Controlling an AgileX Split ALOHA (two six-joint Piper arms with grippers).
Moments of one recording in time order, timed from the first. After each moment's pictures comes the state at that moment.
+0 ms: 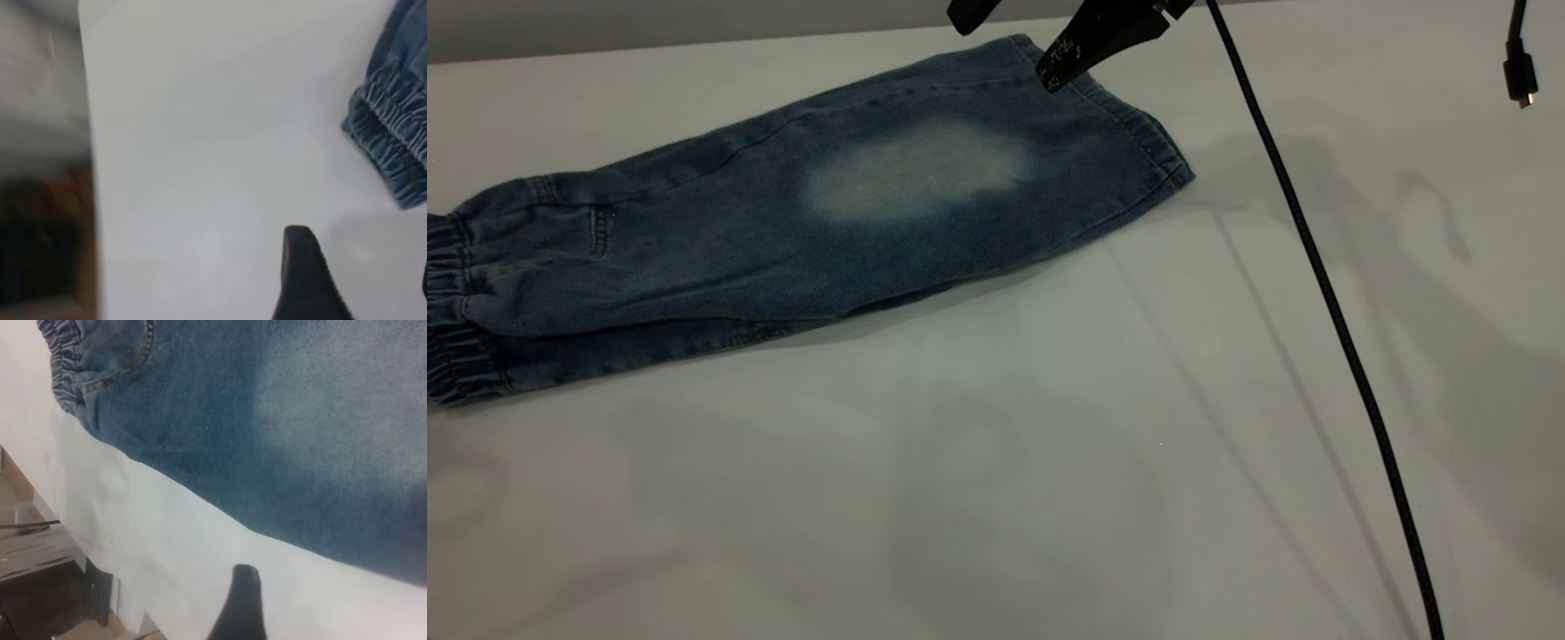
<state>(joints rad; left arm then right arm) 0.11 1.01 -0.72 0.38 0.72 0.09 0.30 2.42 -1.99 0.87 1.22 -0.42</state>
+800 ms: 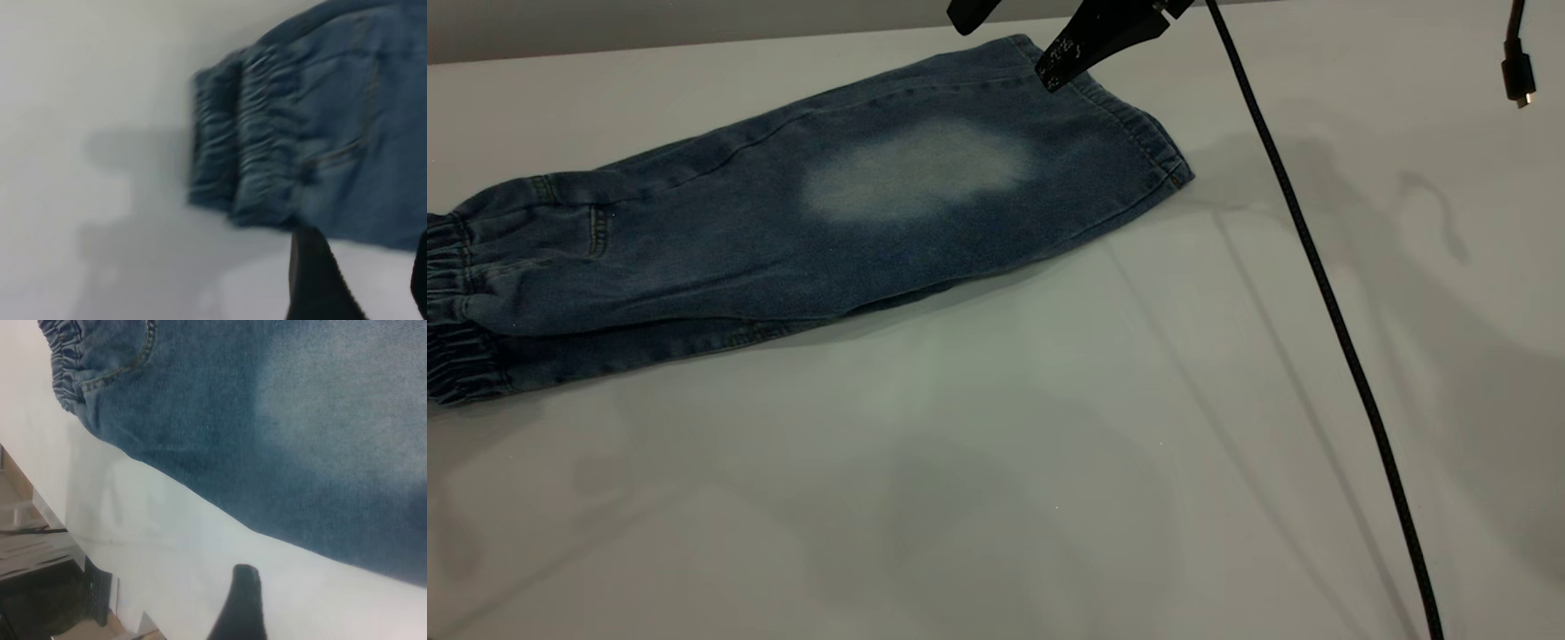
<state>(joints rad) 0.11 1.28 -0.72 0.01 0.56 -0.37 0.30 2.42 -1.99 0.87 1.22 -0.42</state>
